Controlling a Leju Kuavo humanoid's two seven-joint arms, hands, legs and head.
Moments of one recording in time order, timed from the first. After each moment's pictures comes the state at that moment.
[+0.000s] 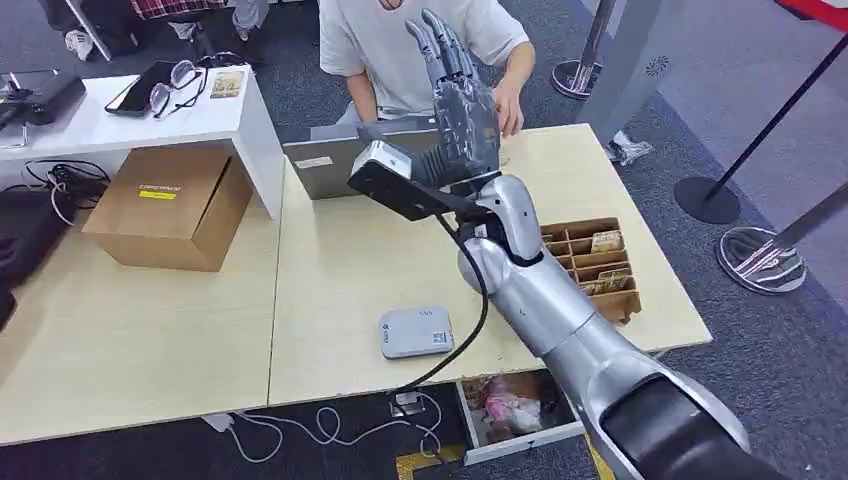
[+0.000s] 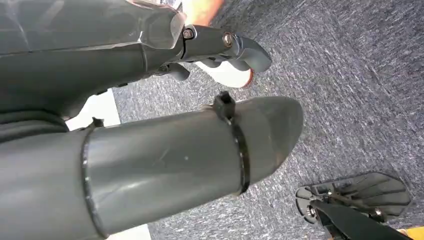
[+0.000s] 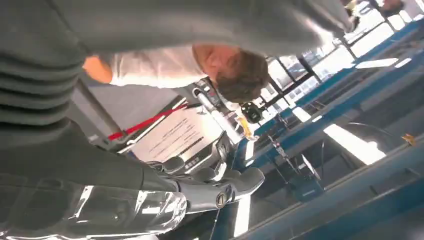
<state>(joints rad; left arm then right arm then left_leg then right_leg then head) -0.05 -0.11 0.55 -0.19 -0.92 0.18 -0.07 -0.83 0.03 0.61 -0.98 0.69 -0.50 -0.15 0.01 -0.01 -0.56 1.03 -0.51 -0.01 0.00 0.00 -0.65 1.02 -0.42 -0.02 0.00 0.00</state>
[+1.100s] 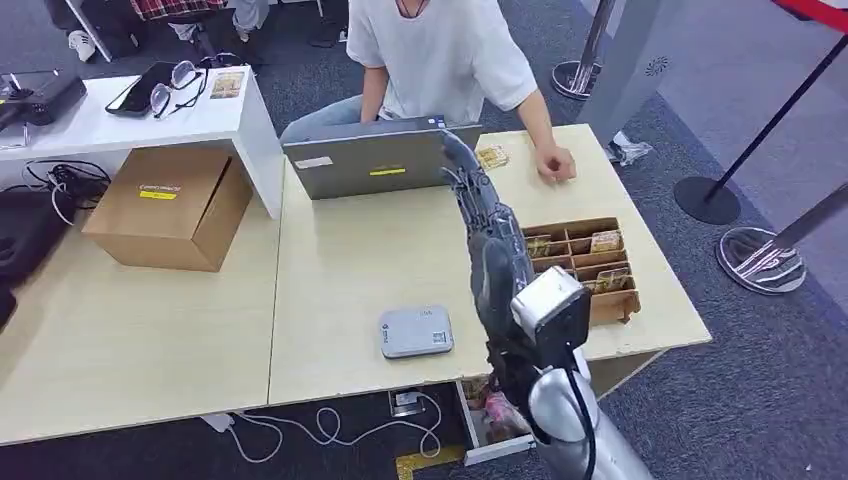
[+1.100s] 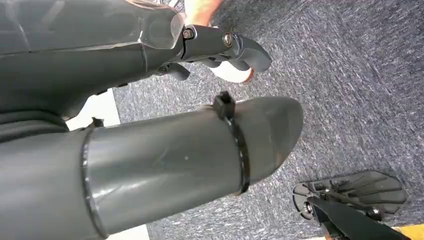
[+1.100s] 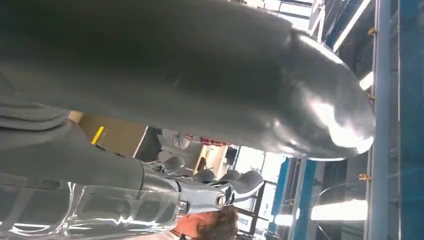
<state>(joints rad) -0.04 -0.12 0.58 -0.19 -0.91 0.18 -0.09 -0.31 -0.04 0.56 -1.66 0.07 -0.18 -0.26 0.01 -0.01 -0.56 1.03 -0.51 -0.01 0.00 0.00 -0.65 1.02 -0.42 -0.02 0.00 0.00</state>
